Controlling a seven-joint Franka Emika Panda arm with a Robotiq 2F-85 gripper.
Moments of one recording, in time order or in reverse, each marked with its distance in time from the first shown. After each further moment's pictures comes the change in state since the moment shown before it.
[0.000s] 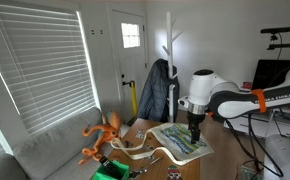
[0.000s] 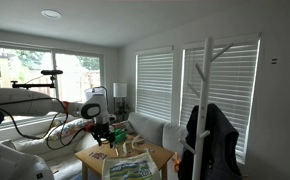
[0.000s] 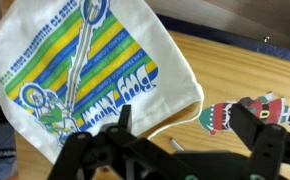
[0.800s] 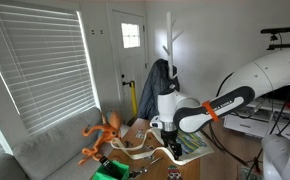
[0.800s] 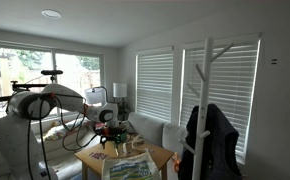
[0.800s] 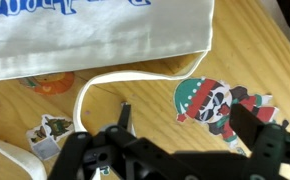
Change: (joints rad) arm 0.137 0.470 -0.014 0.213 0.074 0.112 -0.456
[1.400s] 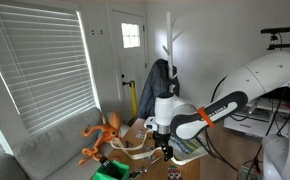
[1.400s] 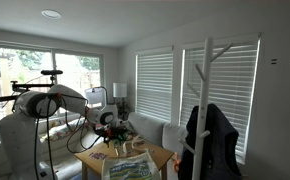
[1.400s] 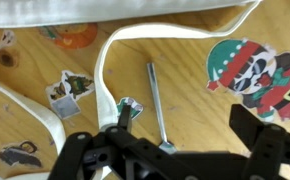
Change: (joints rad) arm -0.012 0.065 0.036 0.005 0.000 0.212 -0.017
